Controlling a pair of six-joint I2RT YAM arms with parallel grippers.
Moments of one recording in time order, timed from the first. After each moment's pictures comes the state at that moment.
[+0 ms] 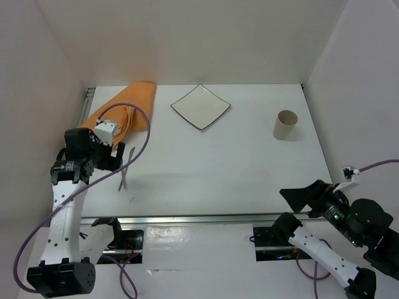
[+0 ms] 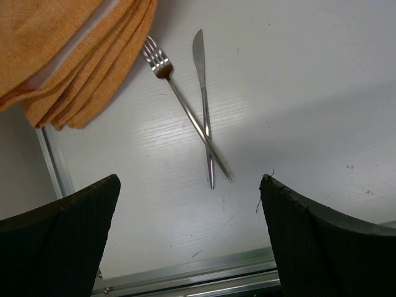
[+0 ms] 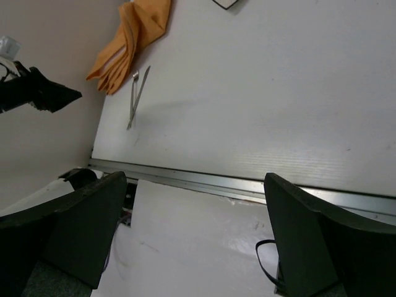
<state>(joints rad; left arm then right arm) 0.14 0.87 0.98 -0.86 0.18 0.34 0.73 0.22 1.17 -1.28 0.25 0.81</state>
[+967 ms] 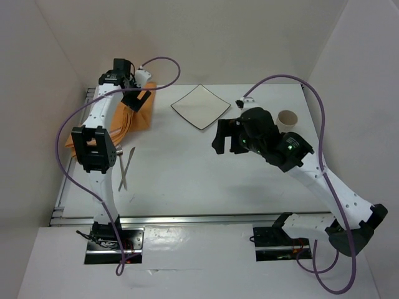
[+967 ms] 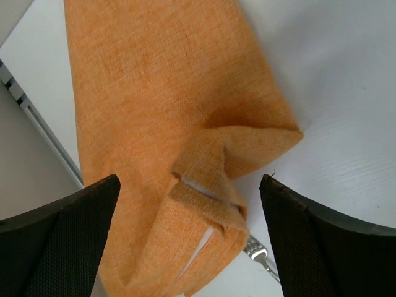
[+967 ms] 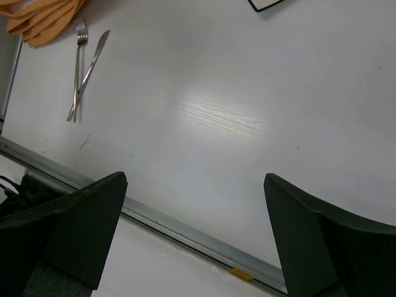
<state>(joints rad) -0.03 2.18 2.16 -0.91 0.00 0.57 0.73 1.14 1.36 -0.84 0.16 0.51</state>
